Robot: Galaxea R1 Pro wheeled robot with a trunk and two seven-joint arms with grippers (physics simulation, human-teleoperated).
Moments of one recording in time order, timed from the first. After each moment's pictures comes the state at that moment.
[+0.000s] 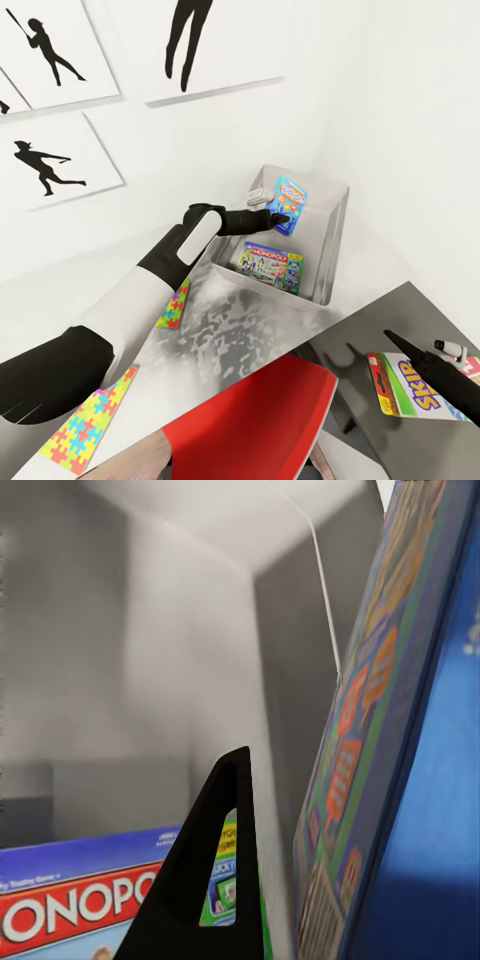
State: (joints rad) left arm -1.33 -0.17 -0.49 -0.84 0.88 0.73 -0.05; right arm -0.33 -0.09 -0.85 -1.39 -0.20 0.76 1.45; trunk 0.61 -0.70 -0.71
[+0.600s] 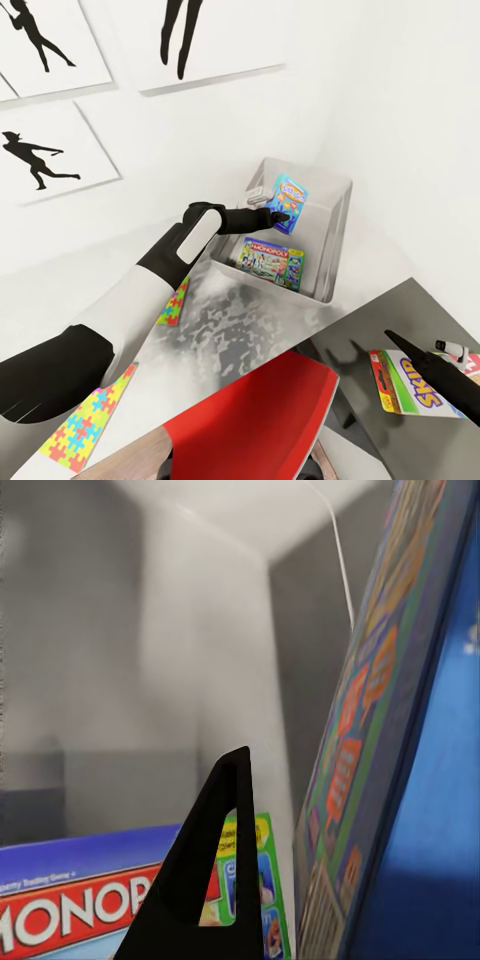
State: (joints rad) left arm -1.34 -0.17 -0.49 -0.84 0.88 0.73 -0.05; right arm -0.33 -0.09 -0.86 -1.39 -0.20 0.76 1.45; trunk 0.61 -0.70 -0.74
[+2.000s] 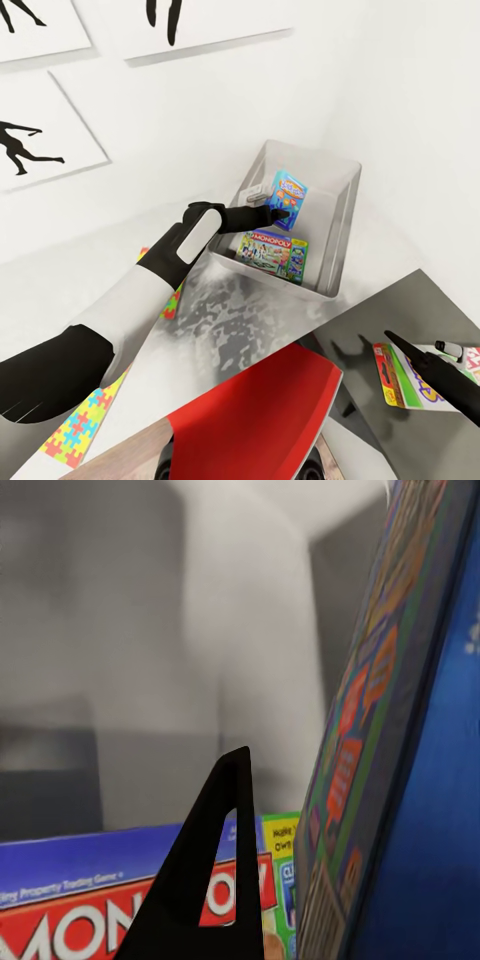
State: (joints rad) left arm -1.34 -0.17 -0.49 -0.85 0.88 0.70 -0.05; right arm -0.33 -0.09 -0.86 -1.39 -0.19 0.75 1.45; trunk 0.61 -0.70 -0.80
